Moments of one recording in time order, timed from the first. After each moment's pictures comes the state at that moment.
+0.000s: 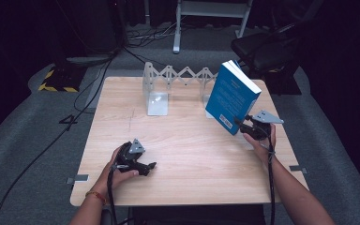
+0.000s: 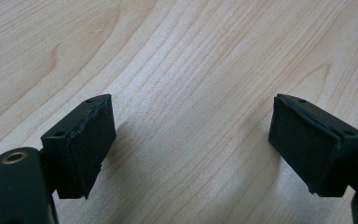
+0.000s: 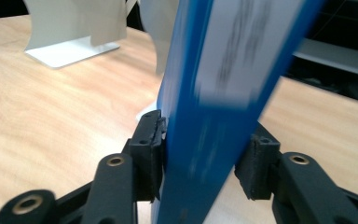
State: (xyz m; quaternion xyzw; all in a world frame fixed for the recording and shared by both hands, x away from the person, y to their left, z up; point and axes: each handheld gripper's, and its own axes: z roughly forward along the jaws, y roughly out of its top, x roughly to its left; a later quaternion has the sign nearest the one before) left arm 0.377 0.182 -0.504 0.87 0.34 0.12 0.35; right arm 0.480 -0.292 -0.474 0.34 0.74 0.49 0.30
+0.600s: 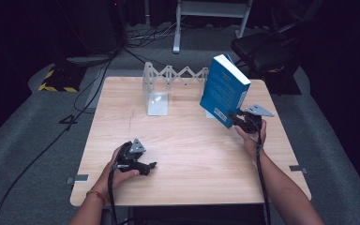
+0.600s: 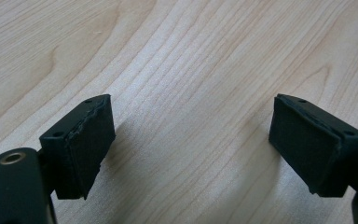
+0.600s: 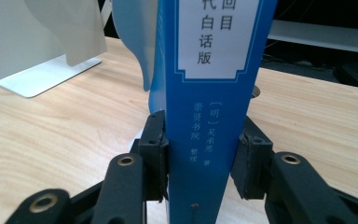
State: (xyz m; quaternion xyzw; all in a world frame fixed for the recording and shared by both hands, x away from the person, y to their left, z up) left arm 0.378 0.180 -0.504 0.87 0.34 0.12 0.35; right arm 0.510 -0.262 -0.472 0.41 0.71 0.49 0.29
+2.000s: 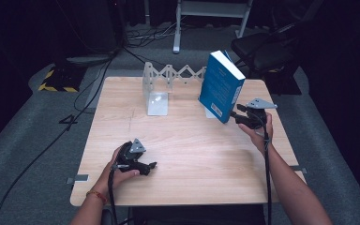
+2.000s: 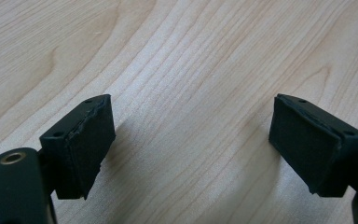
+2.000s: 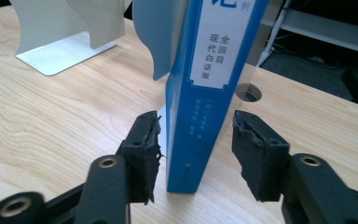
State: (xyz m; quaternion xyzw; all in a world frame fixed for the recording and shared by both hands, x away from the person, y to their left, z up) left arm 0.378 0.180 -0.504 0.86 0.34 0.12 0.35; right arm 0.504 -0.267 -0.434 0.37 0.77 0.45 0.28
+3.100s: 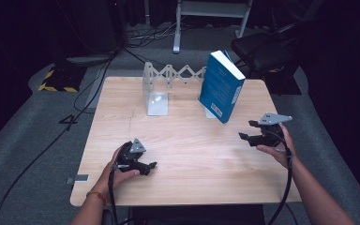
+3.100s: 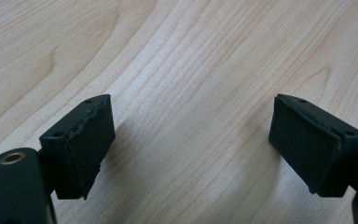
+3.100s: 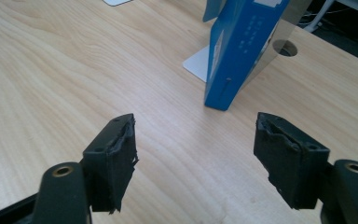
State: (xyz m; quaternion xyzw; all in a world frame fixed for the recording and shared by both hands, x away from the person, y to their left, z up) left arm 0.378 0.180 -0.504 0.86 0.34 0.12 0.35; right arm 0.442 -0.301 -0.422 0.30 0.84 0.39 0.22
